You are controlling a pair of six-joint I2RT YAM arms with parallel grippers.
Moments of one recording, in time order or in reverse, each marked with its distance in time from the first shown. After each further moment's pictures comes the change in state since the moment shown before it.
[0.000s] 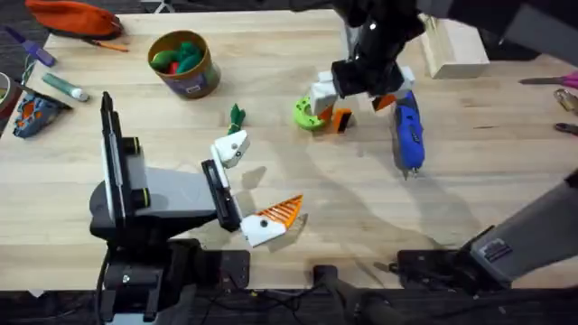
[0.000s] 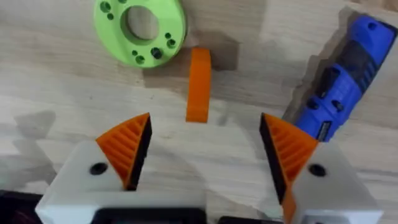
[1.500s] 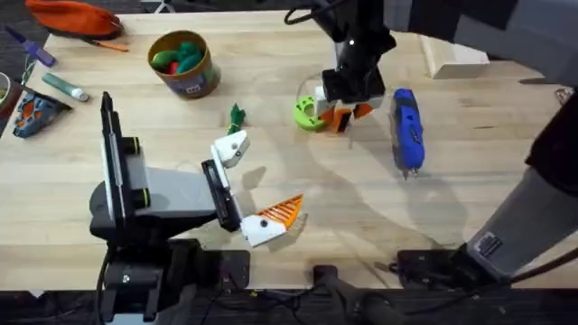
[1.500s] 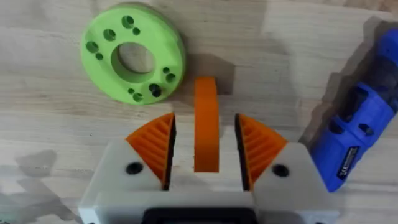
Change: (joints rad) left arm 0.000 0.000 0.000 0.000 0.000 0.000; right arm 0.000 0.118 0.000 0.080 0.000 0.088
